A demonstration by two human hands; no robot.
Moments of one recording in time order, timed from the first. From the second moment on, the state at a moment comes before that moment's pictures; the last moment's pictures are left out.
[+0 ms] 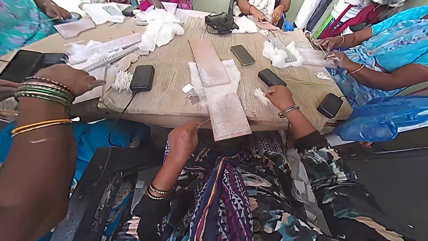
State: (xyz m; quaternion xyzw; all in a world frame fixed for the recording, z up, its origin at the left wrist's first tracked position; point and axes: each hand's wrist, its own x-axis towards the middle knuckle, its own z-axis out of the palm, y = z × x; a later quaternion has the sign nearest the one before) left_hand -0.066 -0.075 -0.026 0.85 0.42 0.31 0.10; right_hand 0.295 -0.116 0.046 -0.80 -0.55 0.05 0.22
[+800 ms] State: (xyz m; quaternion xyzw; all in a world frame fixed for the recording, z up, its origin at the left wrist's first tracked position) left_hand -0.108 -0.072 -0.029 0.69 0.52 0.34 0.36; right_hand 0.156 -0.054 0.008 -0.58 -0.80 0.04 0.14
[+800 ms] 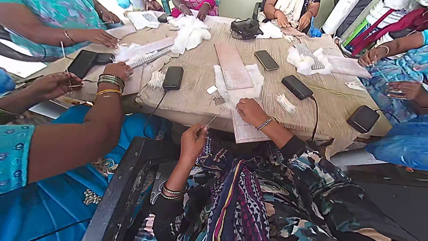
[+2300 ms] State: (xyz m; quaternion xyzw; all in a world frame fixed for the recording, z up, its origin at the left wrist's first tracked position) left_hand 0.016 0.009 0.010 0.75 0.52 0.20 0.35; right_hand 0.239 -0.081 0.012 -0.56 -0.57 0.50 0.34
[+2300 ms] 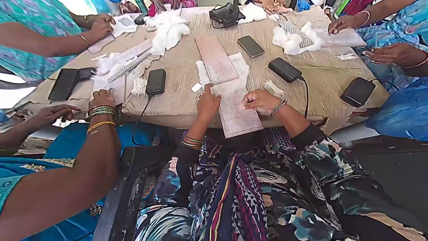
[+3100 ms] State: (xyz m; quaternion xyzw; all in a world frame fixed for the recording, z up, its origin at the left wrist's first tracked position) left_hand -0.003 -0.081 -0.019 0.88 0.43 0.17 0.14; right_hand 0.230 -0.087 -0.010 -0.57 -0.78 0.06 0.25
